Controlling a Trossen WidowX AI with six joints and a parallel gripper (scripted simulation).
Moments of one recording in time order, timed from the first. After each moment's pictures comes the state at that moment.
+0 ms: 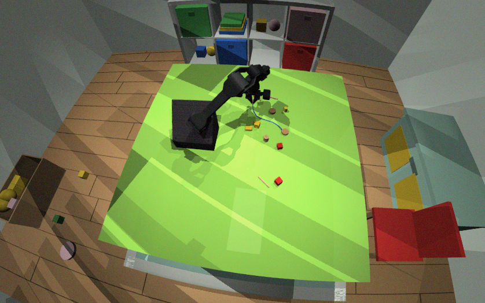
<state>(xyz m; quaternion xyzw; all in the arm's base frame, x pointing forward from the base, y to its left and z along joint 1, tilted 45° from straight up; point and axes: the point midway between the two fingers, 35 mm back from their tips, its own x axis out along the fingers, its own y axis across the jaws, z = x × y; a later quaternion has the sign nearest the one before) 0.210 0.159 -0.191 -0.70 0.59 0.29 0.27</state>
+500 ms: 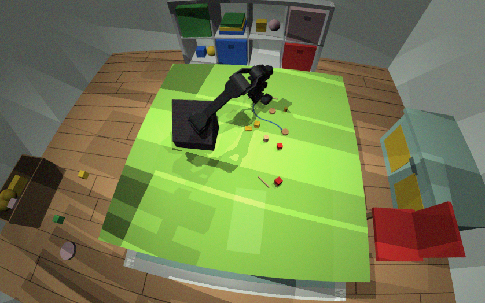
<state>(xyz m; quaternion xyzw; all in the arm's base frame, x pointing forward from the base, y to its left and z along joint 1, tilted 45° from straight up) 0.224 0.163 -0.192 -0.60 0.65 0.12 0.45</state>
